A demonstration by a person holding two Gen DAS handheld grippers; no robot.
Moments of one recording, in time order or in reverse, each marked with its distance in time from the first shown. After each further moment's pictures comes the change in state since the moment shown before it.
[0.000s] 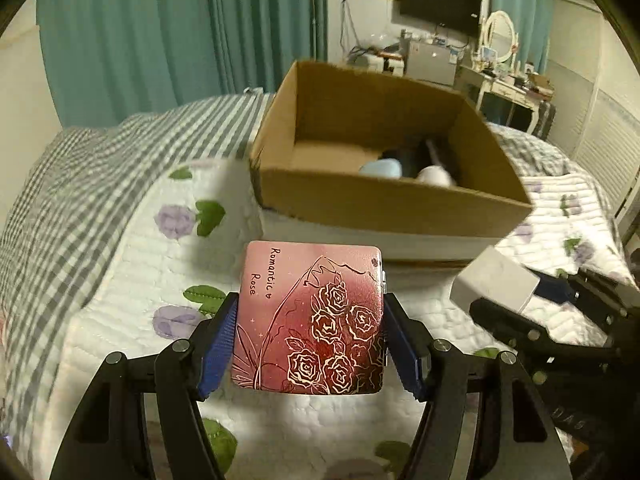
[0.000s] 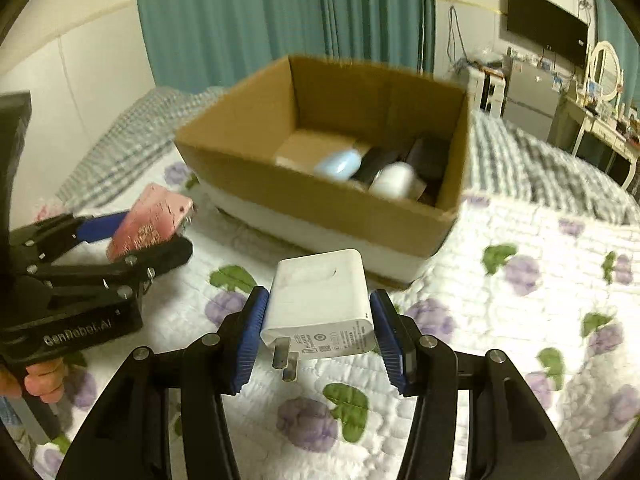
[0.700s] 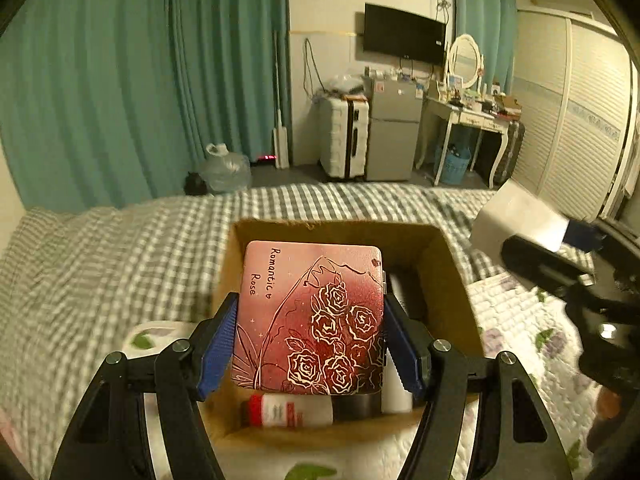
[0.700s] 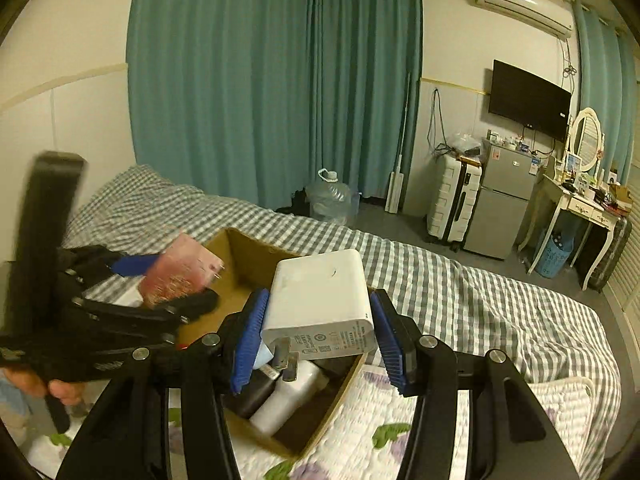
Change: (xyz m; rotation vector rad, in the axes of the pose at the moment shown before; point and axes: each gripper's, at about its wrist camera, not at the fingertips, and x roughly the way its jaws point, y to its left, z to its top) left arm 0.046 -0.020 0.157 0.081 -0.114 -0.090; right arm -0.027 -0.051 0.144 -0.074 -0.242 -0.084
